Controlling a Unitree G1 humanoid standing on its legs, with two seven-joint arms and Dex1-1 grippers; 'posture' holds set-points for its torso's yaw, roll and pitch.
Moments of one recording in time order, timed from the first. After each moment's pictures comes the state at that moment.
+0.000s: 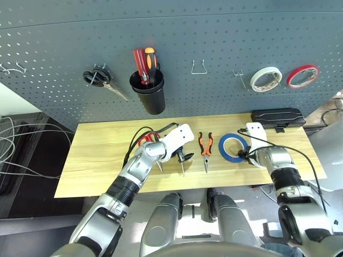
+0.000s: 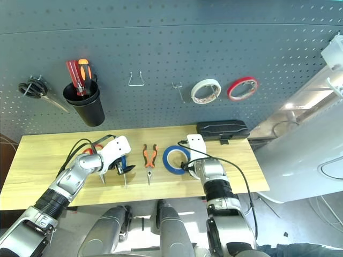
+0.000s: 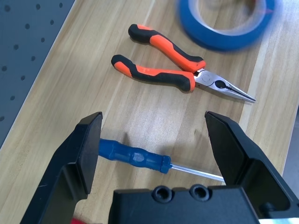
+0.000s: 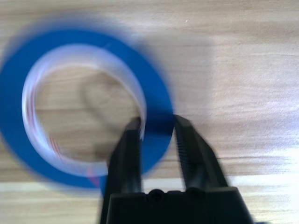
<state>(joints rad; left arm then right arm) -0.40 0.33 -0.39 0.29 0.21 0.24 -0.67 -0.42 -0.26 -0.02 0.44 0.03 0.90 0.21</state>
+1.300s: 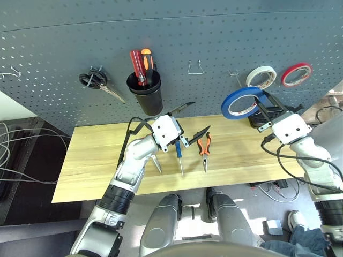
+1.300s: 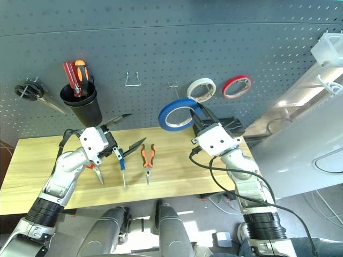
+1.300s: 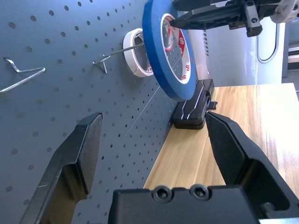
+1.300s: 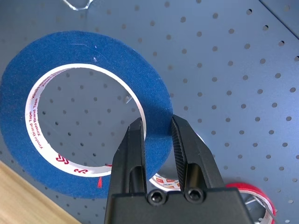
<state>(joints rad) -0.29 0.29 -0.20 0.08 -0.04 -0.34 -0.64 -0.19 -0.53 -0.03 -0.03 -0.16 -0.40 0.23</state>
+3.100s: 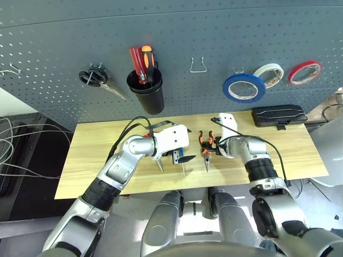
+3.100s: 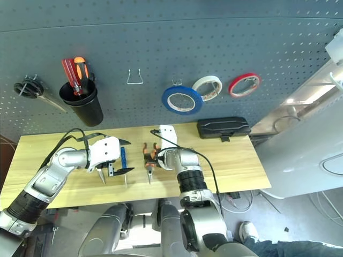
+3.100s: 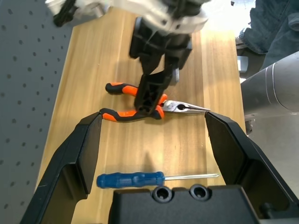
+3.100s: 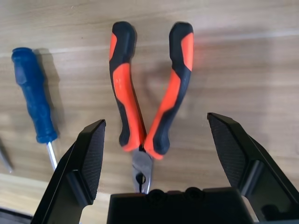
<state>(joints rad) -0.35 0.51 -0.37 -0.03 0.11 0.13 -0.90 -0.66 0.01 -0.06 0.62 0.17 0.93 0.10</state>
